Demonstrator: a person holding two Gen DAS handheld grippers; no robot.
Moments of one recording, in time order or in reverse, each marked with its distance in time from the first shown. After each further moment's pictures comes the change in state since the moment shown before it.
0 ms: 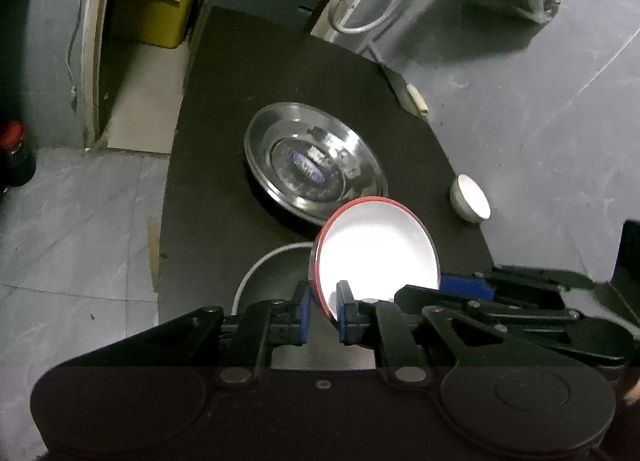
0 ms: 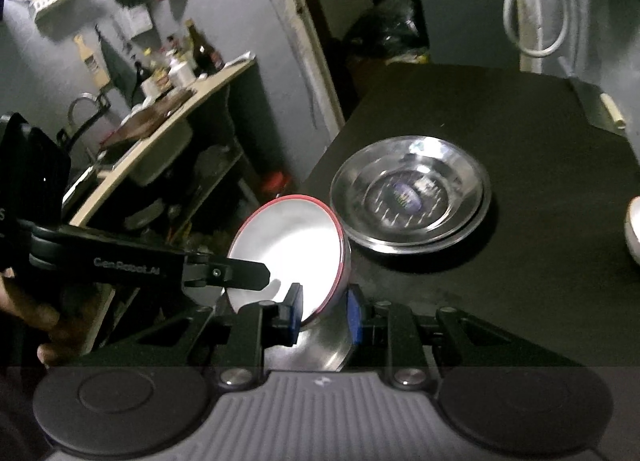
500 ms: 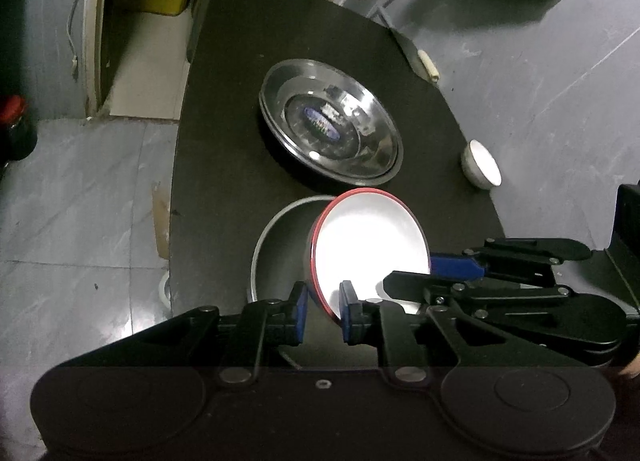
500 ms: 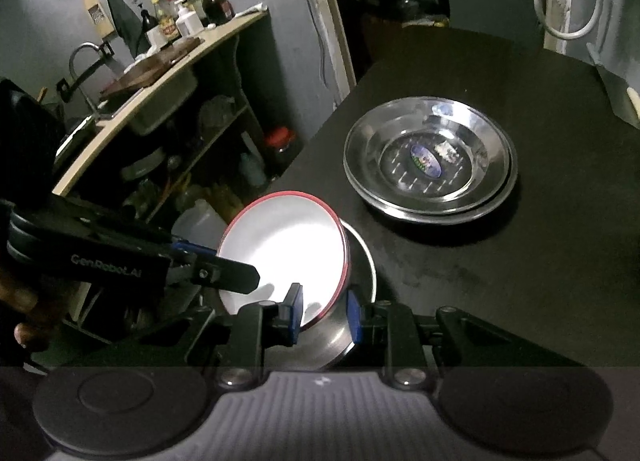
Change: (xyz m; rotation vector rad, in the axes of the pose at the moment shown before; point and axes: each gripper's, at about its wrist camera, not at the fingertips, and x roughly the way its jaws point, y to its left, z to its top) left arm 0.009 0.013 -0.011 -0.016 0.112 0.007; right arm 0.025 0.011 -0.001 -0.063 0.138 -0.011
